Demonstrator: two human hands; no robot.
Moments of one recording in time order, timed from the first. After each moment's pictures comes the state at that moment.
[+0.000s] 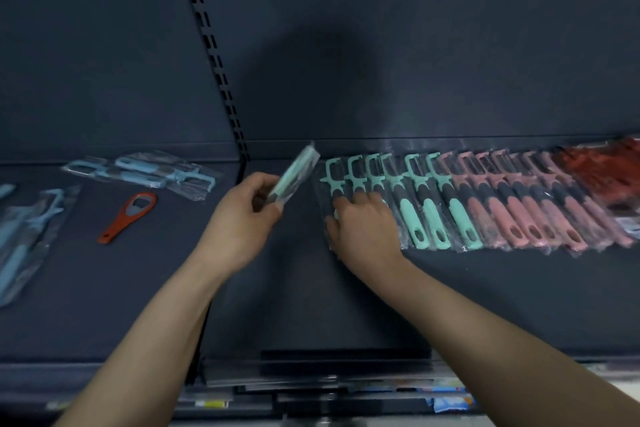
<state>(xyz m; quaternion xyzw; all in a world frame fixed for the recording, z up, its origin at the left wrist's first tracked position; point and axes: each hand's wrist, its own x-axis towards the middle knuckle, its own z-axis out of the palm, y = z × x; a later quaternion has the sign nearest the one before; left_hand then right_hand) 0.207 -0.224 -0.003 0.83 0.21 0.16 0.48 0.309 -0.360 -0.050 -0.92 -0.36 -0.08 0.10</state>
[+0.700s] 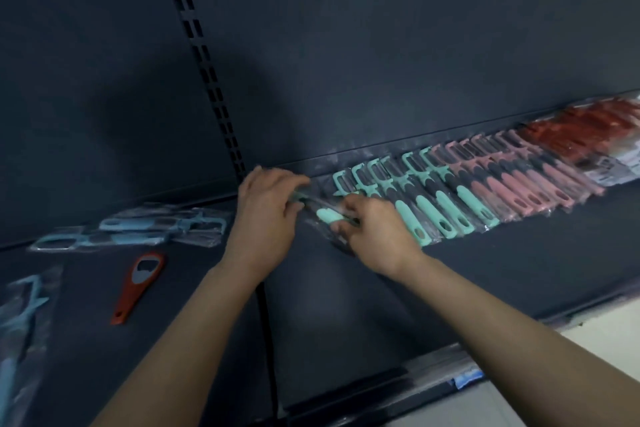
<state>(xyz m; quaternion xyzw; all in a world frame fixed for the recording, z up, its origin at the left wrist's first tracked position) 0.240 -0.160 -0.008 0.94 0.00 0.22 0.25 0.283 -0.321 -0.022 -0.91 -0.23 0.02 0.34</state>
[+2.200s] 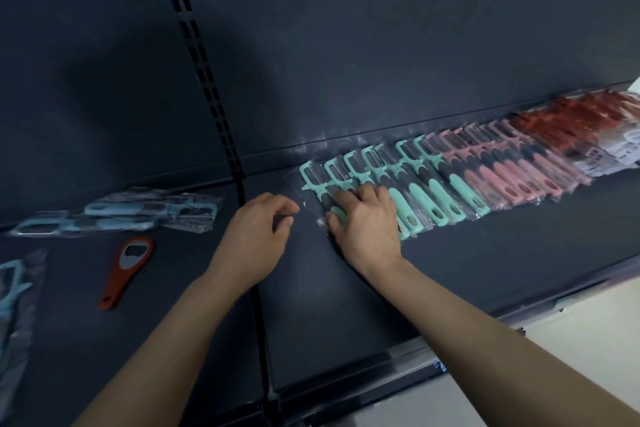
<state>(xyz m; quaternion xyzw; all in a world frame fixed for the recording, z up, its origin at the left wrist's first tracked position) 0.218 -0.158 -0.030 0.94 0.03 0.12 0.32 0.281 -0.313 -0.061 -0.96 -0.17 -0.10 0.18</state>
